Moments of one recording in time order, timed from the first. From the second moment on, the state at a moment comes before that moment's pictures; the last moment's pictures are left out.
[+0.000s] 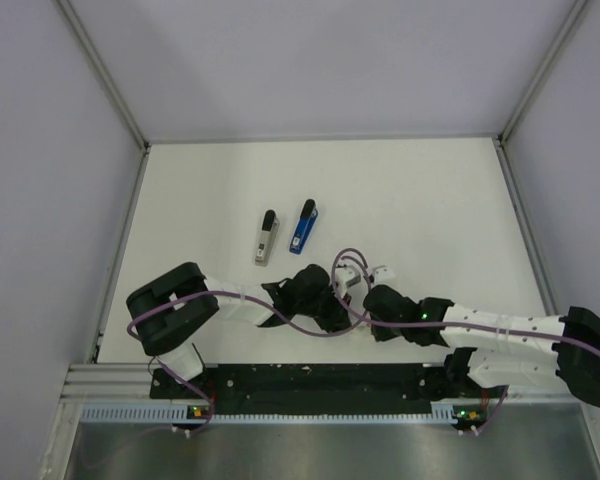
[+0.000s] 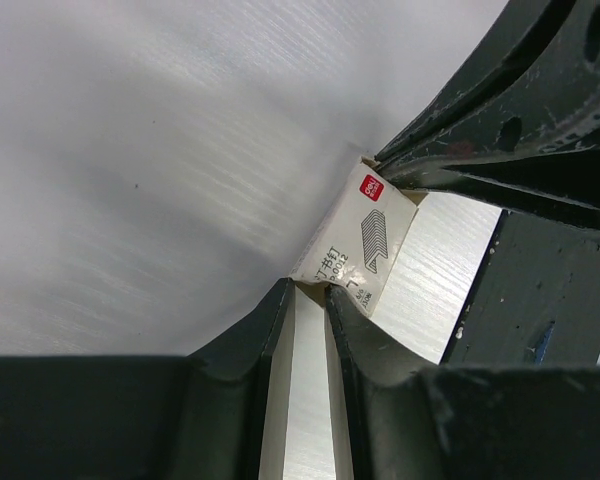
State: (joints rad) left arm -1.04 1.67 0.66 0.35 0.34 -0.34; right arm 1.07 1.06 0.44 -0.41 0.27 0.68
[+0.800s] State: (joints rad) left arm -1.05 1.67 0.66 0.37 0.30 -0.37; right arm 1.07 0.93 0.56 -0.58 0.38 0.73
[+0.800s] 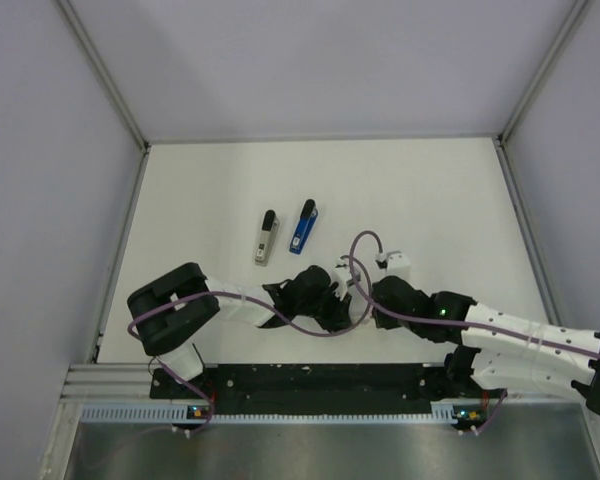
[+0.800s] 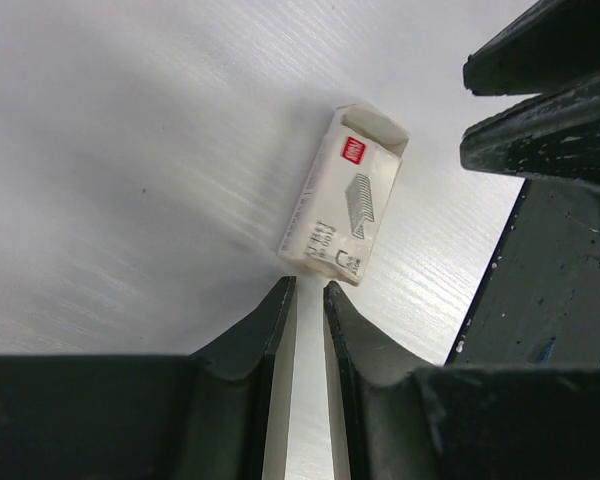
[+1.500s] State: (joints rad) left arm -1.05 1.67 0.67 0.34 0.24 -0.39; right arm 0.93 0.99 0.50 -0.62 0.39 0.78
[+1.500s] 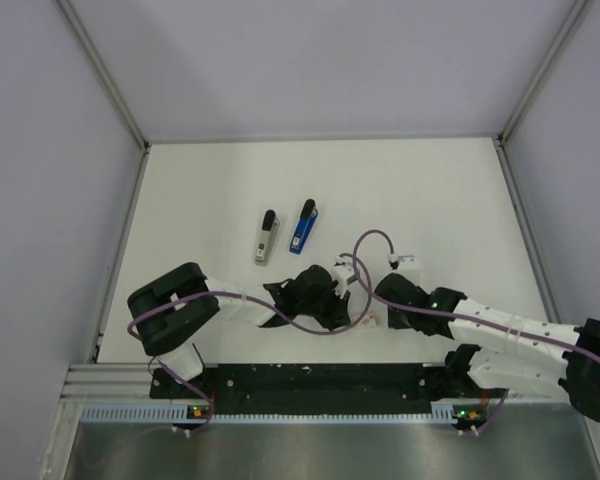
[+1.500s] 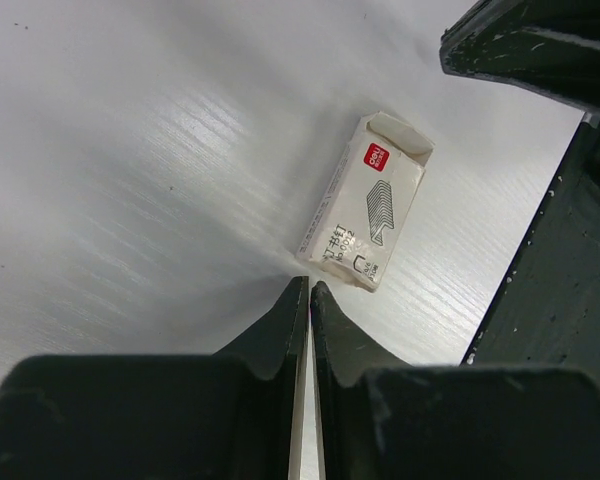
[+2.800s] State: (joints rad) left arm -1.05 1.73 0.75 0.29 0.24 -0.42; right arm 0.92 1.18 0.51 -0.42 0.27 0.79
